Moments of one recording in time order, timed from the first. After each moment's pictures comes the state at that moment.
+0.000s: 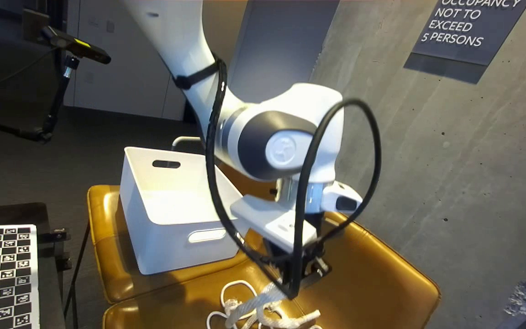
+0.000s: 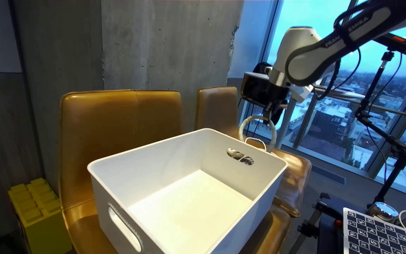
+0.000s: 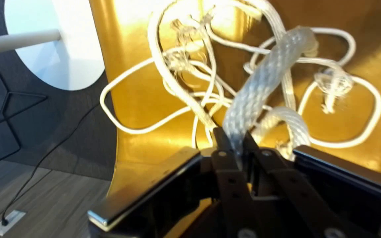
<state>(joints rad) -0.20 0.45 -0.19 -1.87 -0.23 2.51 -0.21</state>
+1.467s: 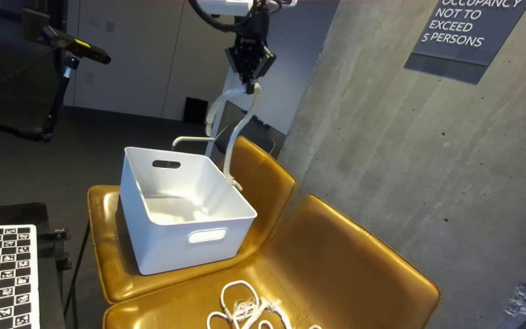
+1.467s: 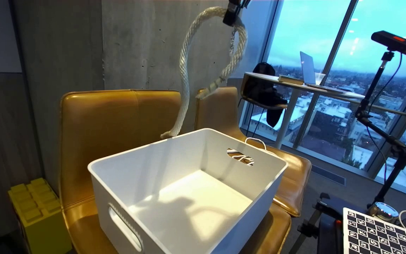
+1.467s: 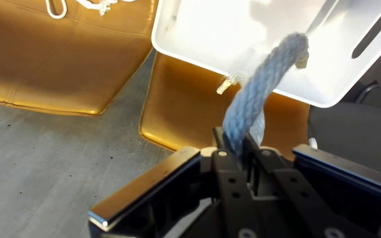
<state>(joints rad) 0.08 0.15 0.05 -1.59 -0.12 2.02 -0.07</state>
